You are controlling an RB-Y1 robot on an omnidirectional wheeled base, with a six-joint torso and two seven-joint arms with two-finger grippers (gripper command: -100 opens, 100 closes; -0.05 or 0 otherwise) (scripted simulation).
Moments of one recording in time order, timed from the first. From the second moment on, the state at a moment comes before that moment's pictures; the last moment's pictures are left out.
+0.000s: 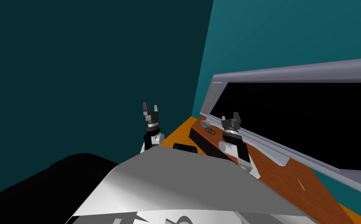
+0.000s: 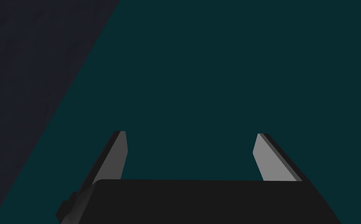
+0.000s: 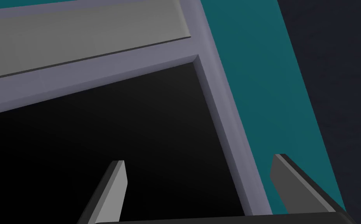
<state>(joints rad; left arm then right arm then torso) 0.46 -0.03 -0.03 -2.32 0.11 -0.57 -0.15 0.35 -0.10 -0.17 -2.04 -0.25 -0.30 -0.05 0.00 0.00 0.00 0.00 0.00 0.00</state>
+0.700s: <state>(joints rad) 0.46 -0.03 -0.03 -2.32 0.11 -0.57 -0.15 0.27 -0.16 -0.30 -1.88 -0.39 -0.12 0.03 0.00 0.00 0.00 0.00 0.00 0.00</state>
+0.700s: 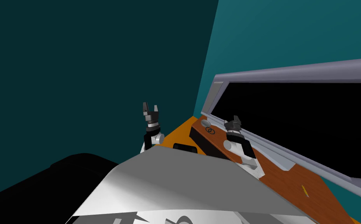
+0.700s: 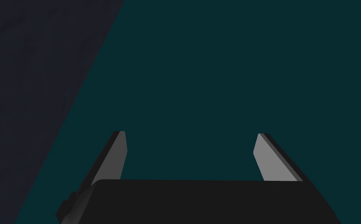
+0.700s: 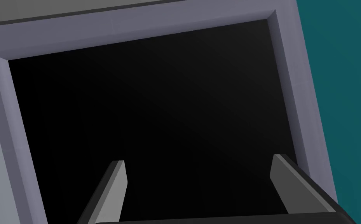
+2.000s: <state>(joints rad) 0.46 -0.03 -0.03 -2.32 0.11 -0.57 -0.15 0.14 -0.23 -0.53 -1.56 -0.63 0.22 0.22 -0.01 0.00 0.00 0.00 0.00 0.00</state>
